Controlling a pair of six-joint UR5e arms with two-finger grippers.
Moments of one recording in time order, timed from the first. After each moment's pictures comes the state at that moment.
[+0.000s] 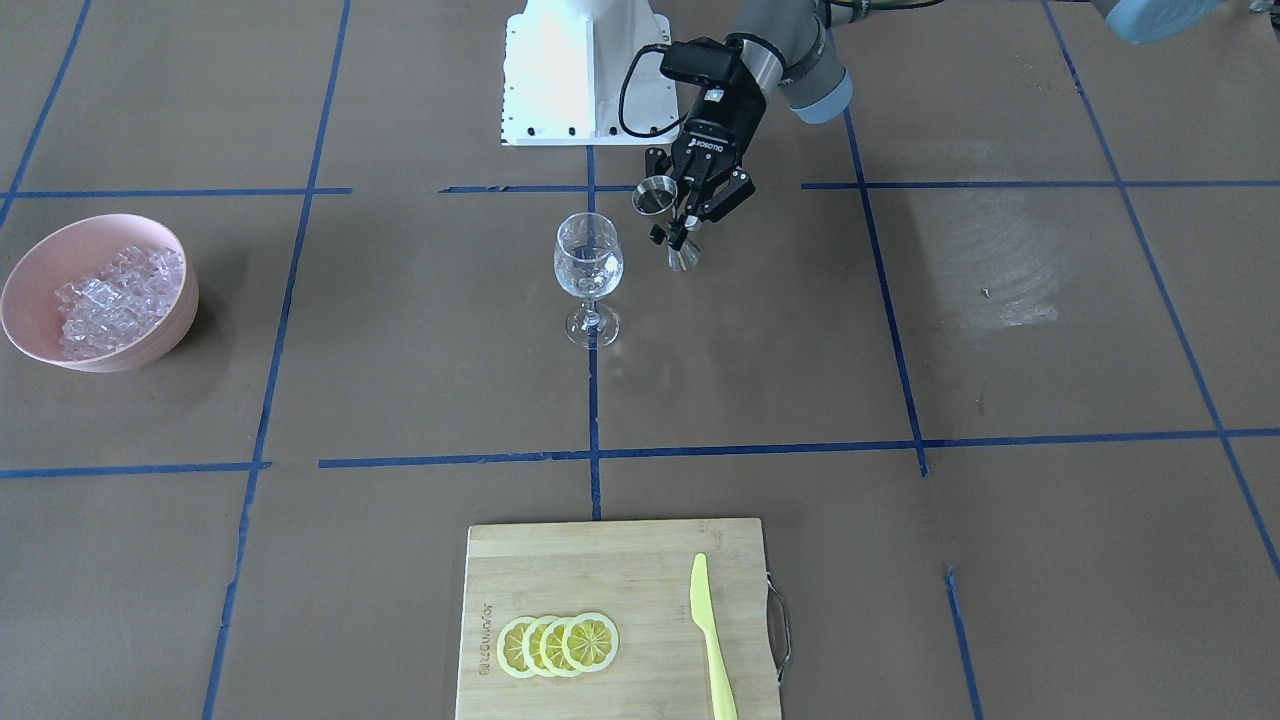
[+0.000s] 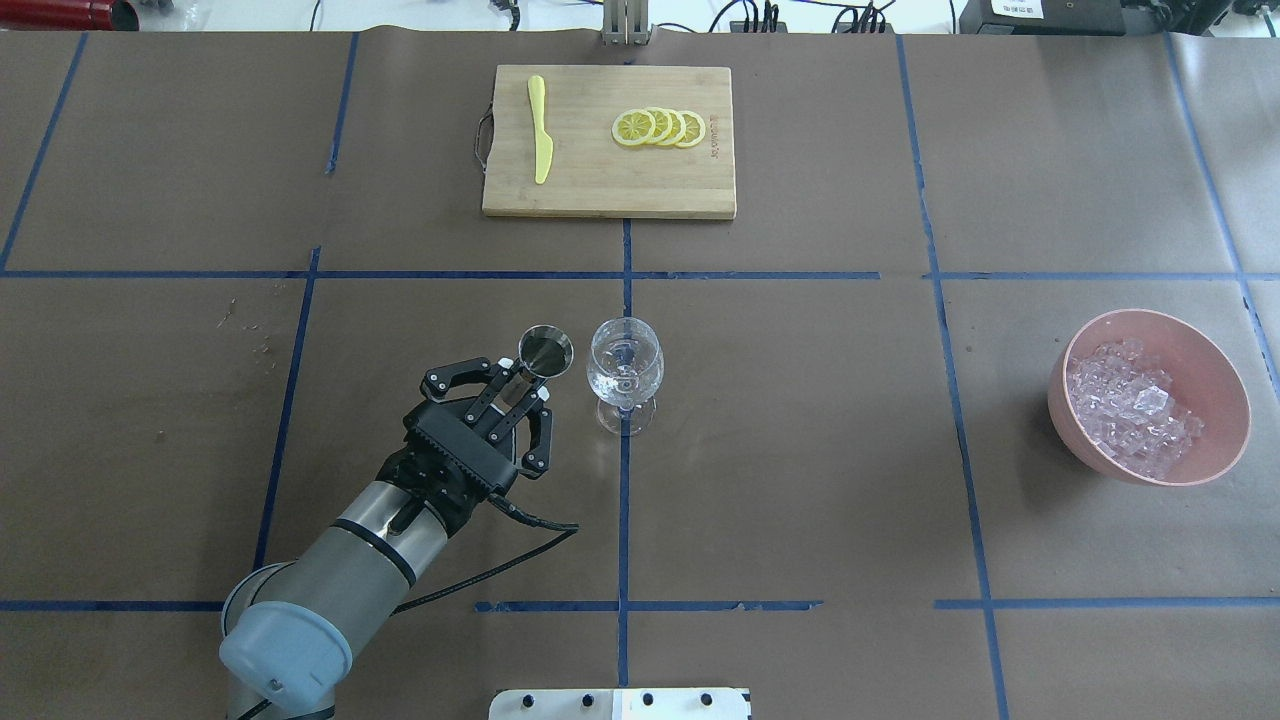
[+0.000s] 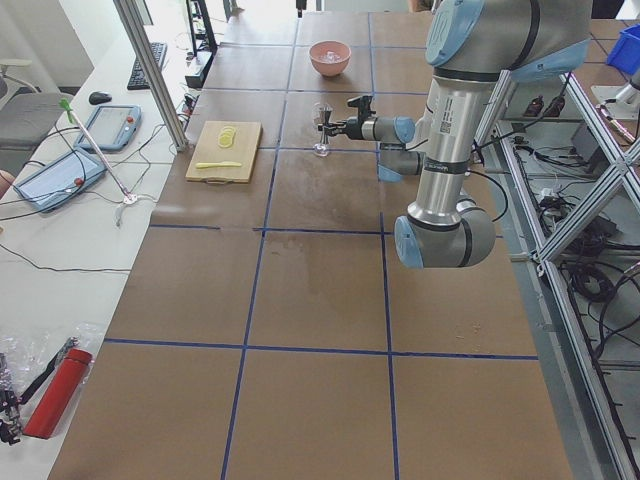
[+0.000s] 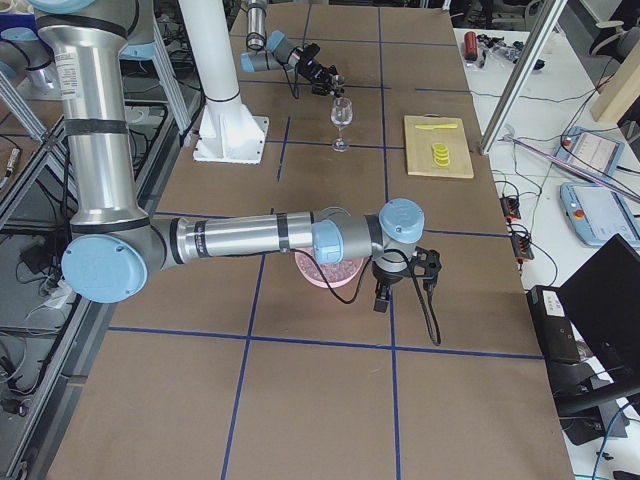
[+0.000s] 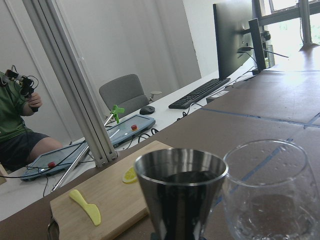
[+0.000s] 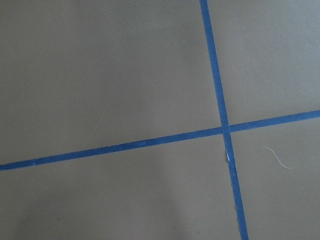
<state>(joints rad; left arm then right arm) -0.15 -1.94 -1.74 -2.72 -0.78 -0.23 1.46 -1.49 1.61 -1.52 2.39 0.39</state>
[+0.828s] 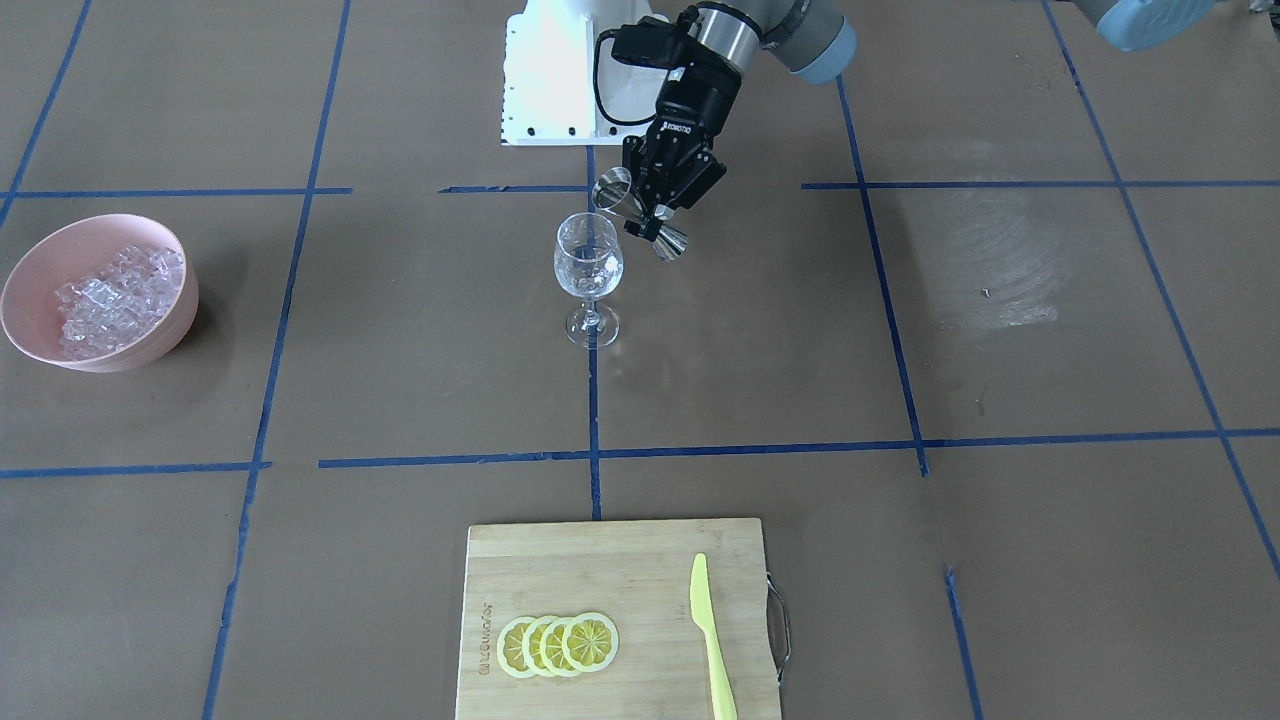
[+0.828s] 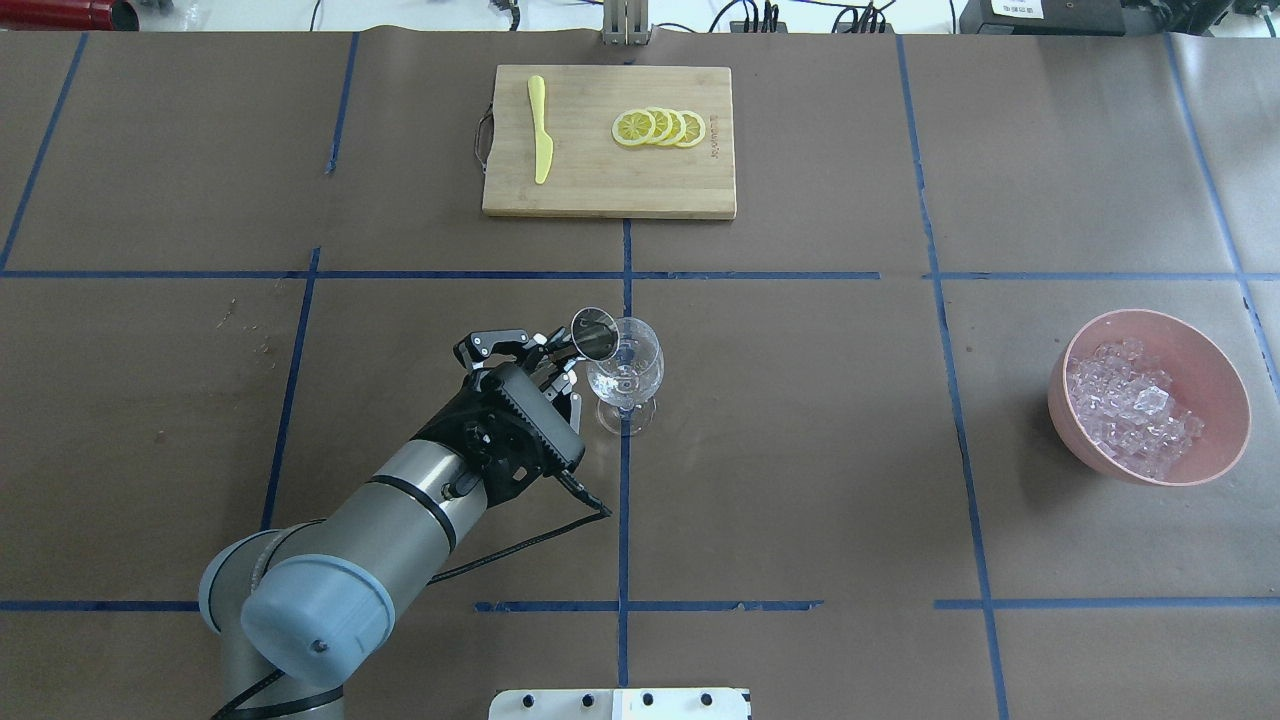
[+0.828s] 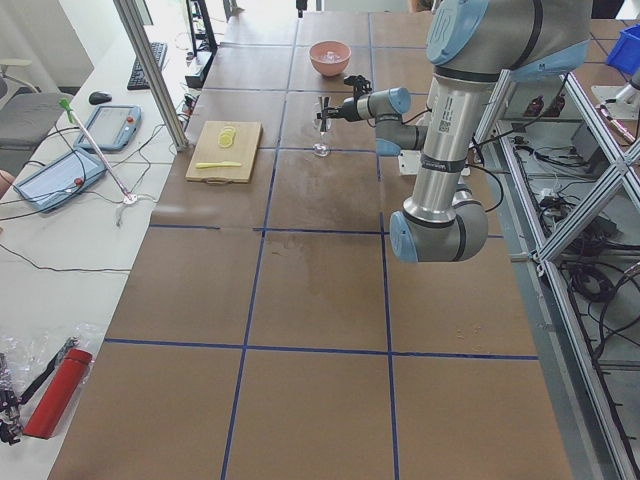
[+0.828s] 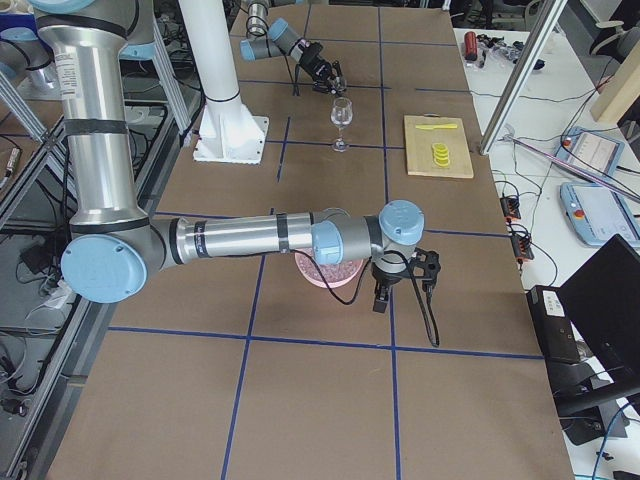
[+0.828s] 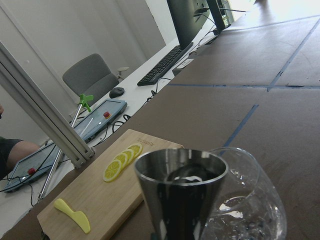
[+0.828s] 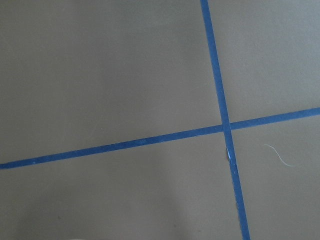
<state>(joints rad) -0.21 -2.01 -1.87 -2.33 -0.89 -0.12 1.46 -1.50 1.61 -1.52 2.40 0.39</state>
